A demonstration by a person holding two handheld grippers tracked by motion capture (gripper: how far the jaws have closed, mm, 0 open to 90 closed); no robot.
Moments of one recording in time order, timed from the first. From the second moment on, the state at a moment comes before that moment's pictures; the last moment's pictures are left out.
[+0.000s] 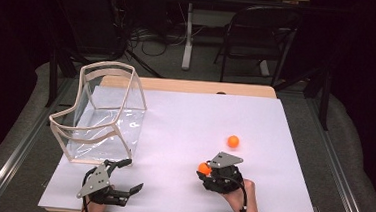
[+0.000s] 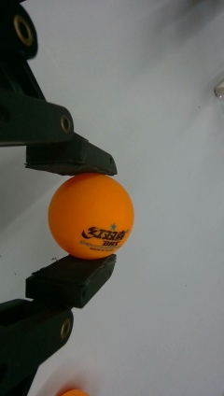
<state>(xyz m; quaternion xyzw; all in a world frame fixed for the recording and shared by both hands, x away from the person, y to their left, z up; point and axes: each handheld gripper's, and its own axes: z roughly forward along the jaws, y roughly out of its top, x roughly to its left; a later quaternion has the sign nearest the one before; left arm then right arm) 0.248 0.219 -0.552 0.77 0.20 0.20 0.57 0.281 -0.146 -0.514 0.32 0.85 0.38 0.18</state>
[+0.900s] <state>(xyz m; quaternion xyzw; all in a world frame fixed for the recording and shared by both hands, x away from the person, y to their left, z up) 0.247 0.219 -0.551 0.77 0.19 0.20 0.57 0.295 -0.128 -0.513 0.32 0.85 0.39 0.17</state>
